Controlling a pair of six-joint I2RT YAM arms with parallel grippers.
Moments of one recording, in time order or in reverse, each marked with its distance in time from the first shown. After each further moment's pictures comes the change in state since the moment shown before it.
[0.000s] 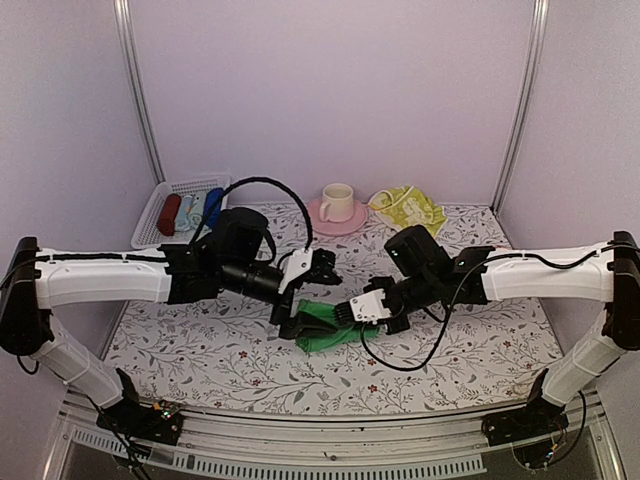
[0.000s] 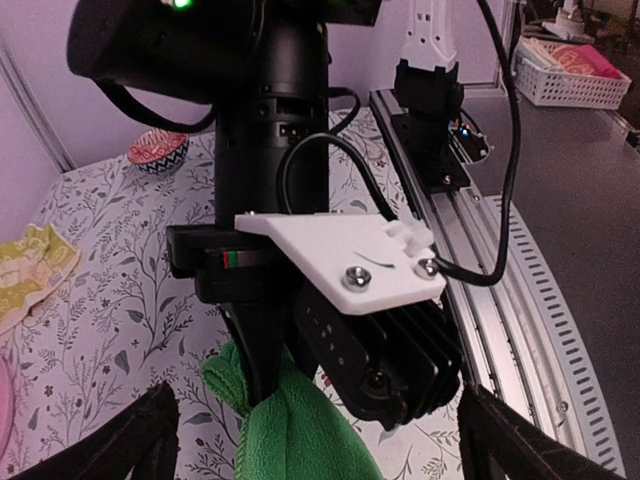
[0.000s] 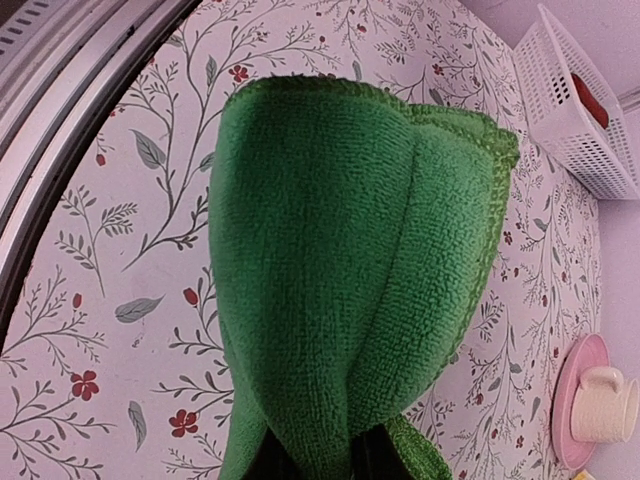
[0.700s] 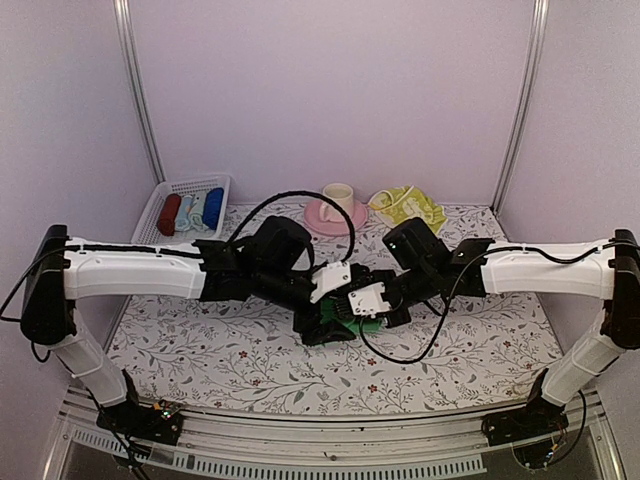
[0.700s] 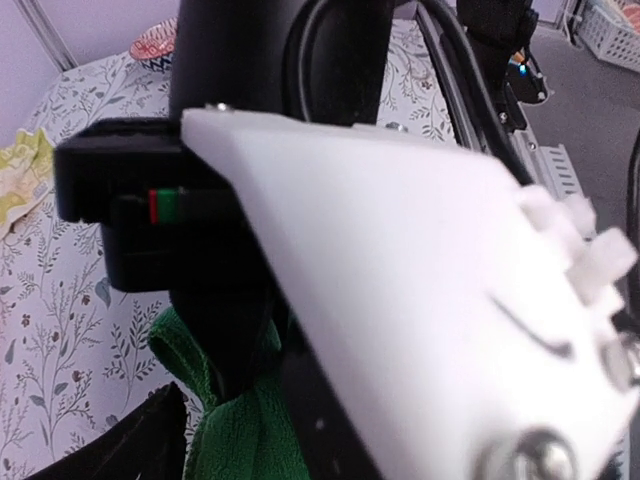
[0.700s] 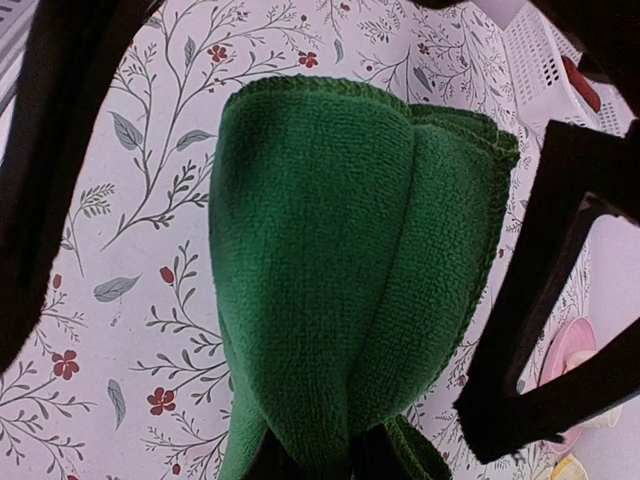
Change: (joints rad) left arm -0.095 0.159 0.169 -0.212 -0.235 -0.048; right arm -0.011 0.011 0.059 -0.074 0.050 -0.024
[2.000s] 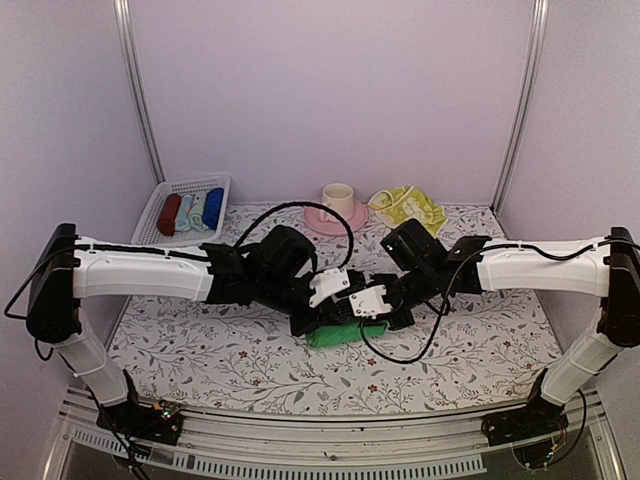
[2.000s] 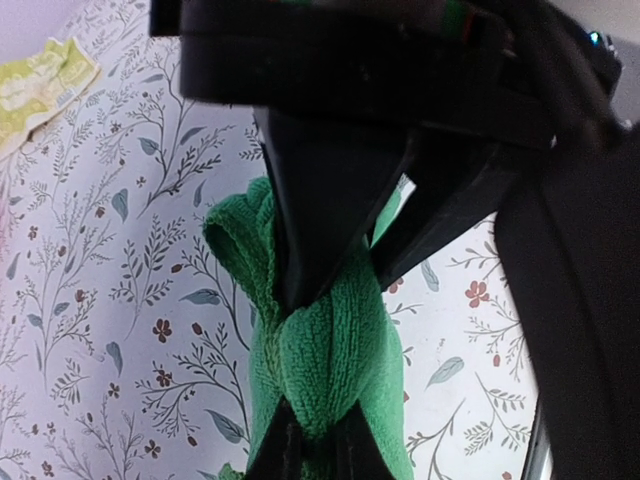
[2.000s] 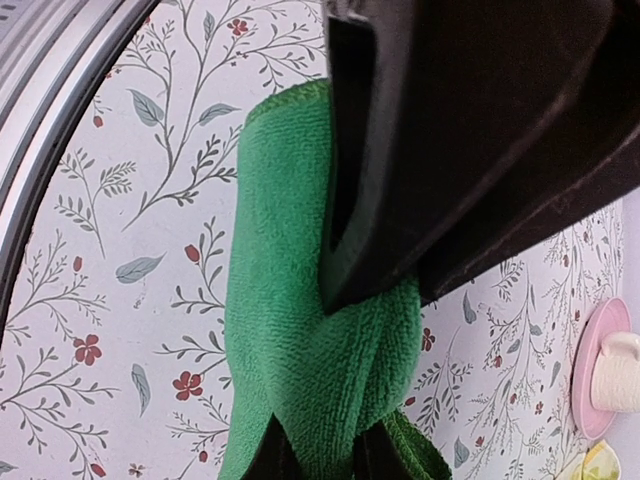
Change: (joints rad) left arm -0.005 0.052 0.002 -0.073 -0.161 -0.057; right arm -0.014 0.024 0.023 -0.080 -0.003 0.022
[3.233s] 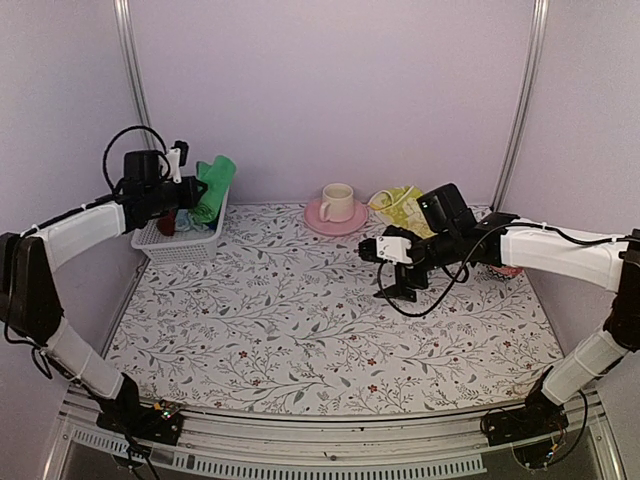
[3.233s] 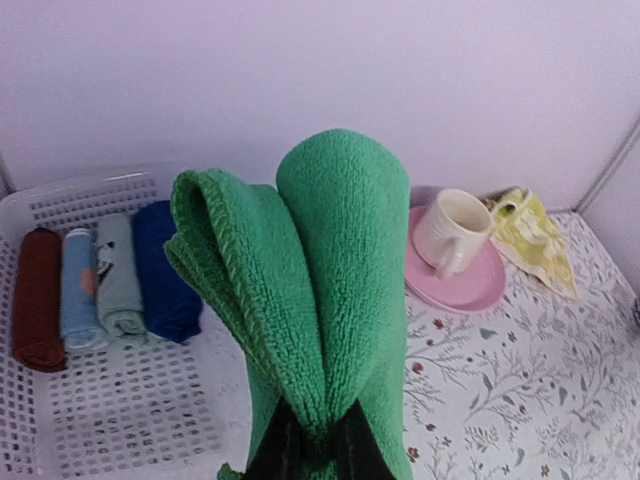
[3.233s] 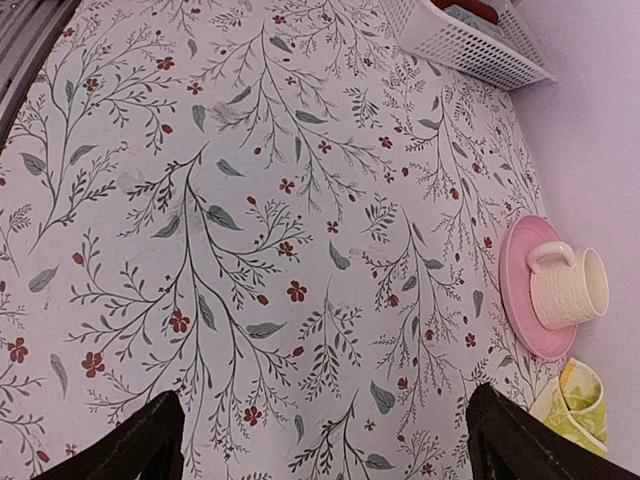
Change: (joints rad) left arm 0.867 -0.161 0.000 0.248 0.004 -0.443; right arm -0.215 -0.065 0.034 0.063 -0.079 0.106
